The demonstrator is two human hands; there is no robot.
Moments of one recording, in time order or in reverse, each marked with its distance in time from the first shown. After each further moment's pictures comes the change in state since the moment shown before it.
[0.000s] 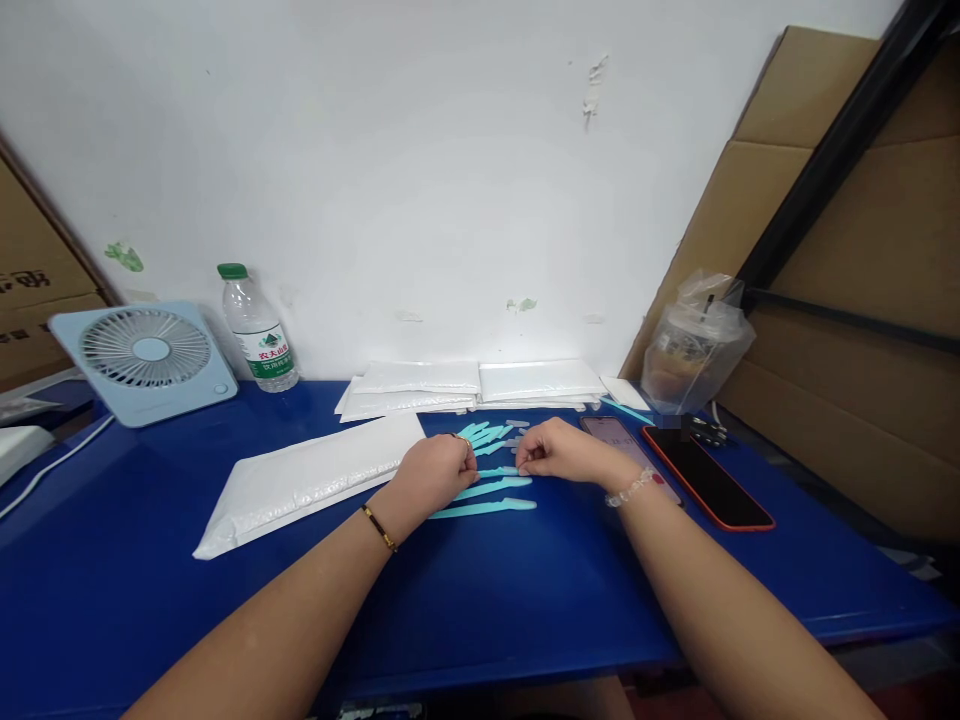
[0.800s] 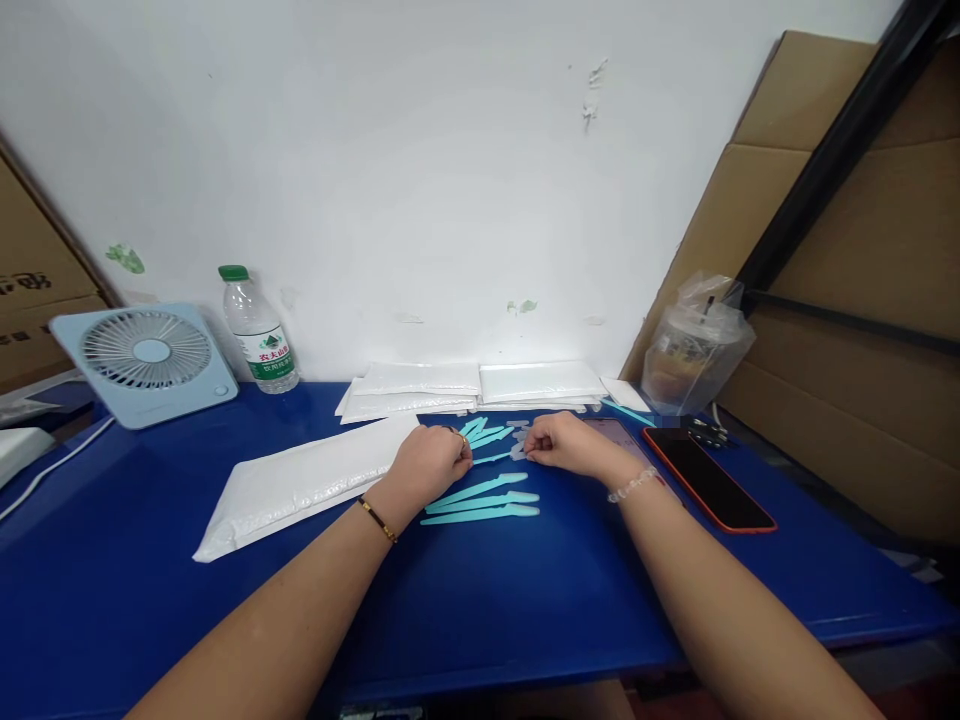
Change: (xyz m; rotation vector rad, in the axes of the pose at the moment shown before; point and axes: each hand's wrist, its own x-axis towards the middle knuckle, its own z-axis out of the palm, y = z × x) left_hand 0.008 -0.014 -0.003 0.176 0.097 0.112; right_hand 0.003 0.020 0.001 -0.152 0.176 0.028
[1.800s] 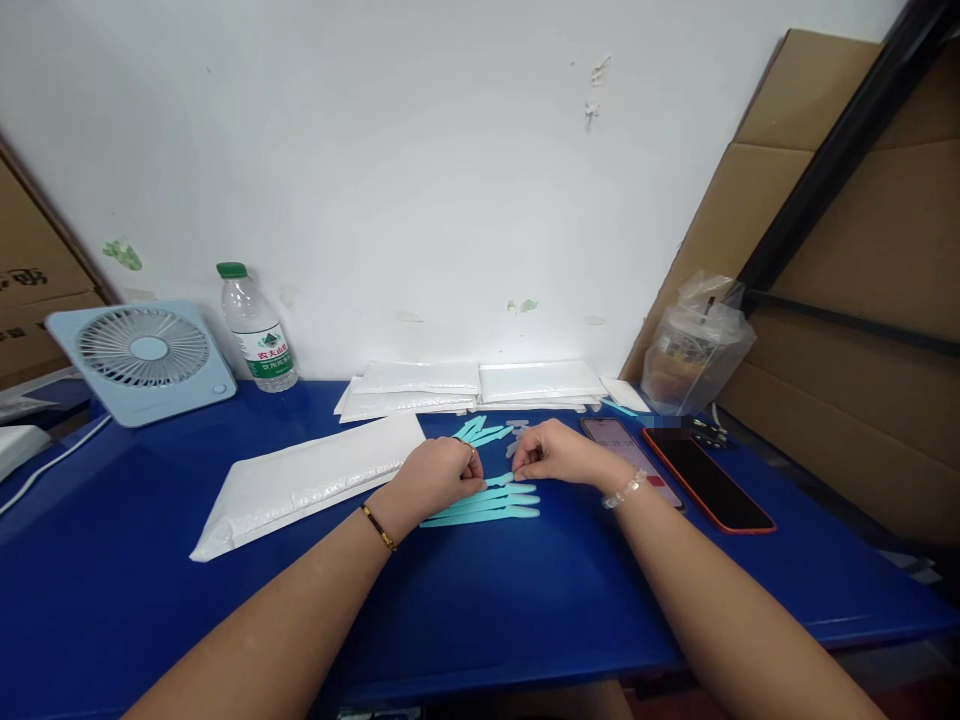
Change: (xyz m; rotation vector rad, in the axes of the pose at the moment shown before) left_hand -0.004 0.009 0.003 -0.194 -0.113 -0.003; right_hand 0.000 -0.014 0.005 0.220 -0.138 -0.040
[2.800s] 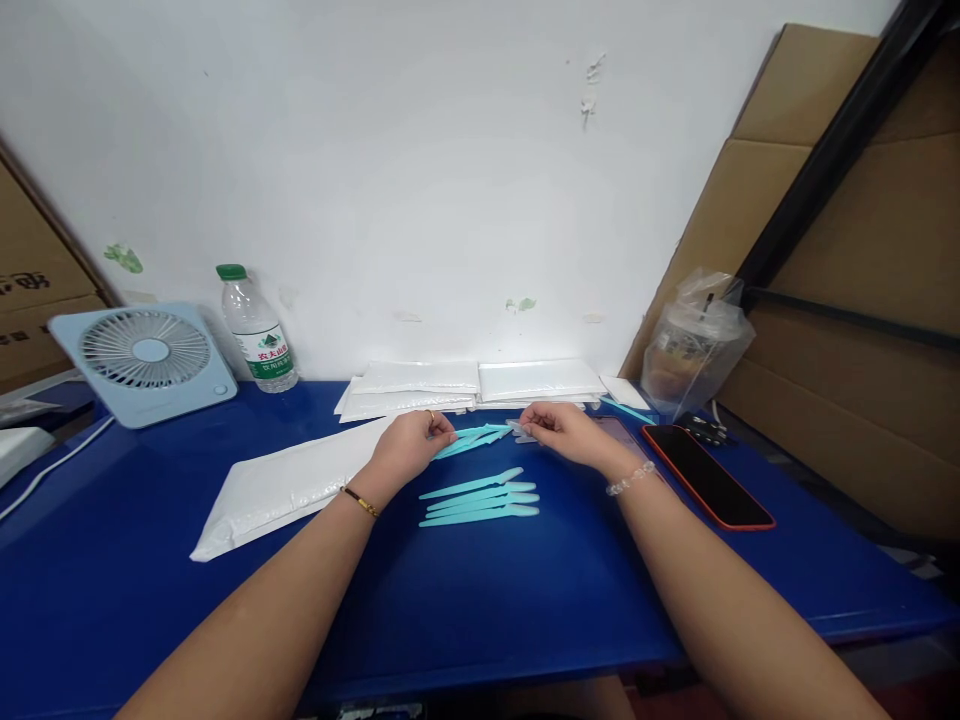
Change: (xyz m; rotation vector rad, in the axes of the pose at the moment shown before) left_hand 0.008 -0.040 -0.008 -0.251 0.197 -0.252; right_hand -0.001 0.014 -0.009 0.061 0.283 0.094
